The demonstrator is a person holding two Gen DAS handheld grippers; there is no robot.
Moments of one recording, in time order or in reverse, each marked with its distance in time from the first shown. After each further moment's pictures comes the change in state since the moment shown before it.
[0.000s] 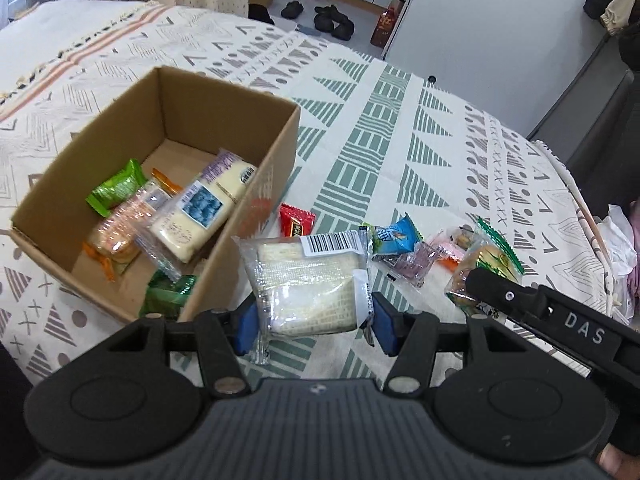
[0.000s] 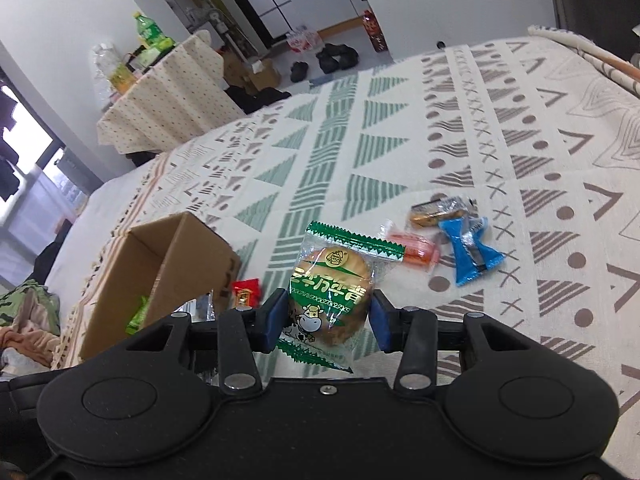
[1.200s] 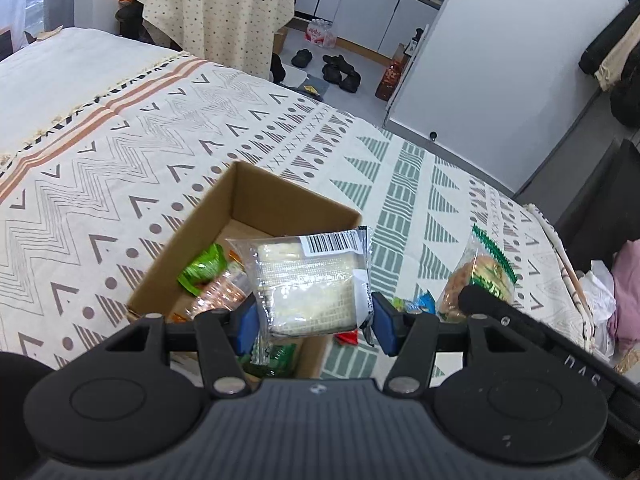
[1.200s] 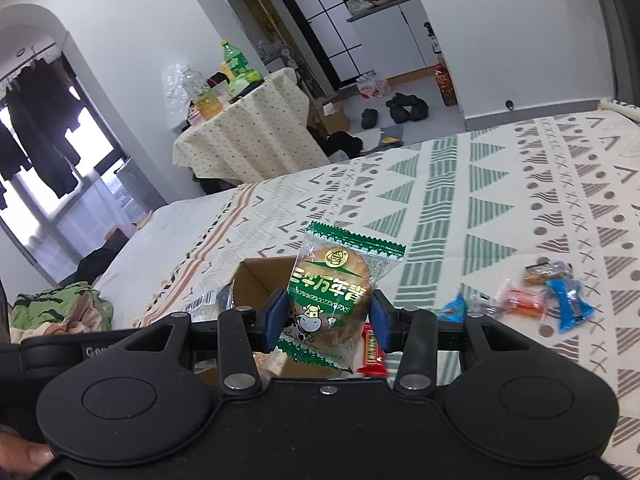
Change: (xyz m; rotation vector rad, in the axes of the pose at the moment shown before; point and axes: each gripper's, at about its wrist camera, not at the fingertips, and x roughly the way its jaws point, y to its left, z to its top) left arm -0.076 0.072 0.044 -0.044 -0.126 -0.033; right arm -0.026 0.101 0.001 -0.113 -0.140 0.137
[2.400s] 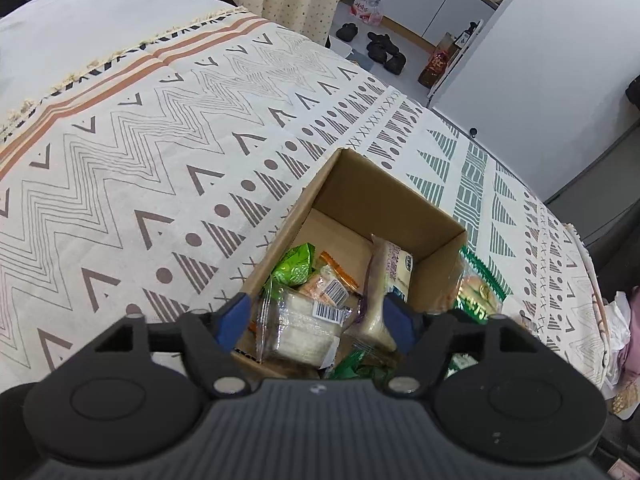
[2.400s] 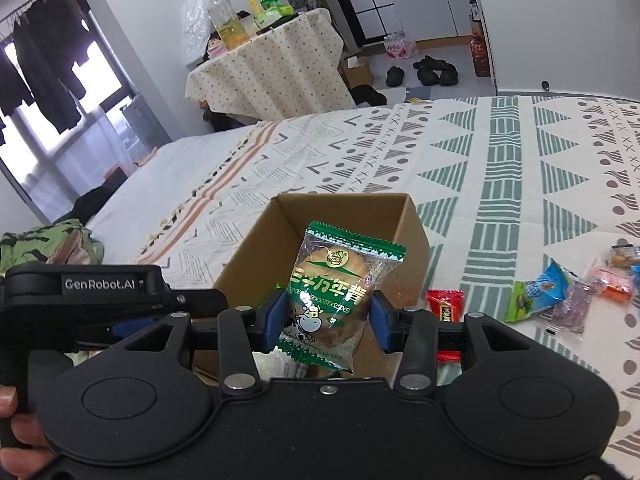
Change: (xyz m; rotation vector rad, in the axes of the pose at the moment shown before) left arm 0.039 0.093 0.022 -0.120 0.096 0.031; right arm 0.078 0.062 -0.029 -0.093 0.126 -0.002
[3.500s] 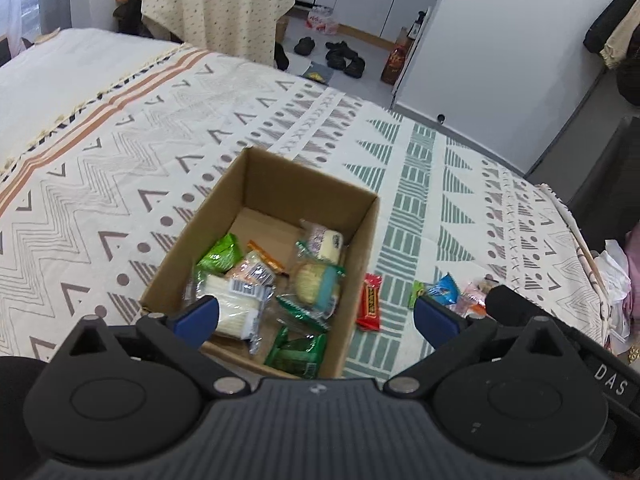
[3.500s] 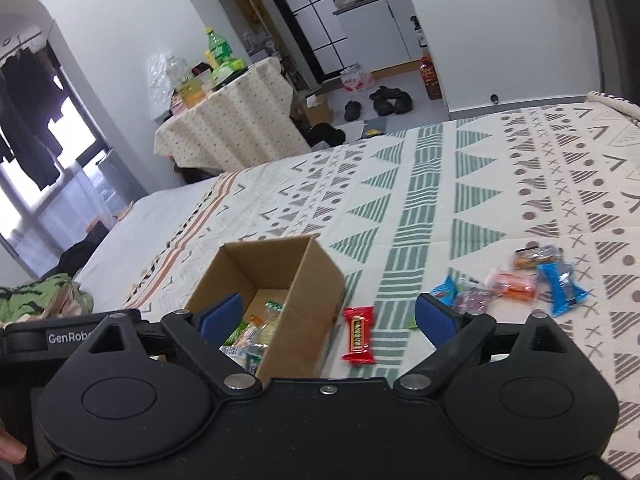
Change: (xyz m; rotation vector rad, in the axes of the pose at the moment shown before) left arm -0.028 -0.085 -0.041 0.164 -0.063 0.008; right arm -0.074 -0.067 0.001 0.109 -0.116 -0.065
